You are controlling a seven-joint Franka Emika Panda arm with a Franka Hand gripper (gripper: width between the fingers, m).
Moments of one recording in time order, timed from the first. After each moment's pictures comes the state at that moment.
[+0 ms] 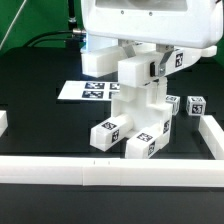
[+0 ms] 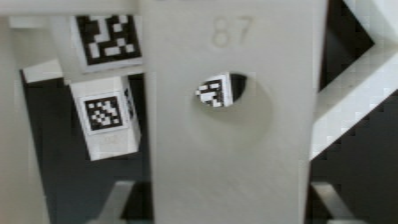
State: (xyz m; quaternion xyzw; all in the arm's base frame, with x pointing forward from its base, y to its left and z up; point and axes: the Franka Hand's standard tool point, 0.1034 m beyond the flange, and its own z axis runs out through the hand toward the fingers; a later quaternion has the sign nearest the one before) arm 0.601 0.021 0.130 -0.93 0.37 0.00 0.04
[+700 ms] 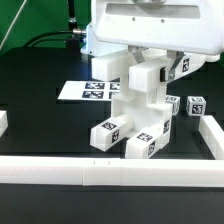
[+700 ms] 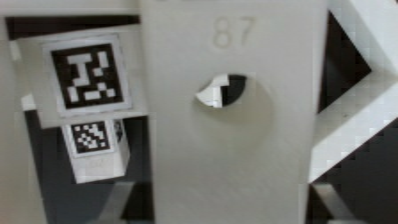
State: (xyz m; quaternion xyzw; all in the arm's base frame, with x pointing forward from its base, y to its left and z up) arm 0.595 0.035 0.122 -0.93 0.36 -0.01 0.04
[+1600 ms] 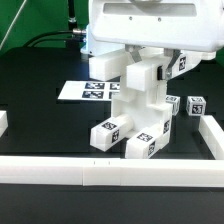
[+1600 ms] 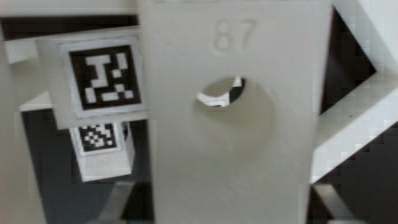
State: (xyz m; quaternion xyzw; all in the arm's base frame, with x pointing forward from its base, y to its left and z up) arm 0.590 0.033 0.122 -0.94 0.35 -0.02 0.04
